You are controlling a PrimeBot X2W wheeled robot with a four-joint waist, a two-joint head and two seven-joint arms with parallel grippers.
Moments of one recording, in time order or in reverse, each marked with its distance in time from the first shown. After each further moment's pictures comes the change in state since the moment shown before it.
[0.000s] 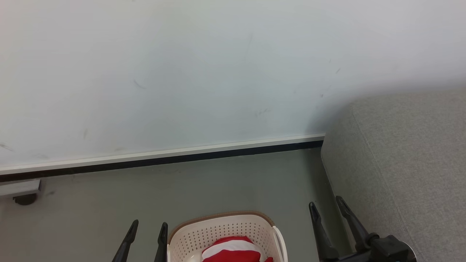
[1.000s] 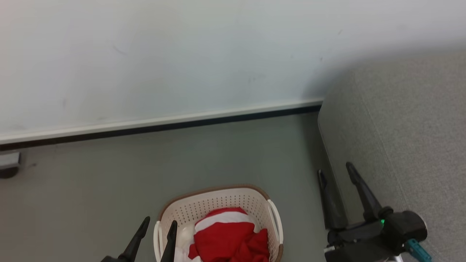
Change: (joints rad) left arm -0.078 0.001 -0.016 0.136 -0.011 -0.063 0.000; right arm -0.081 0.002 -0.033 -0.072 -0.007 0.000 0.000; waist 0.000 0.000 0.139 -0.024
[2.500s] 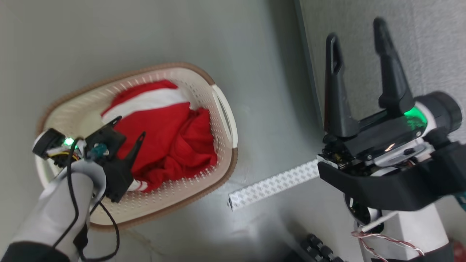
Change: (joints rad) left arm -0.884 0.221 -0.390 0.826 0.140 -0.042 -0.001; right arm -0.425 0.061 0.047 -0.269 -0.038 0.000 0.000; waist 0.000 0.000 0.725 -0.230
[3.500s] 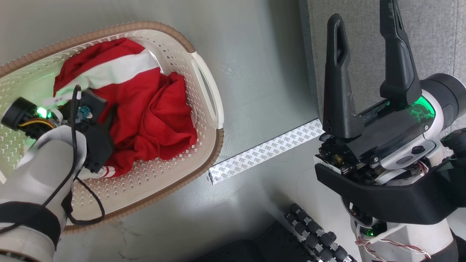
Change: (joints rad) left arm -0.260 -0.040 -0.081 0.339 0.001 0.045 0.008; right arm -0.059 0.001 0.059 -0.089 0.061 0.000 0.000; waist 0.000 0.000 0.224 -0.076
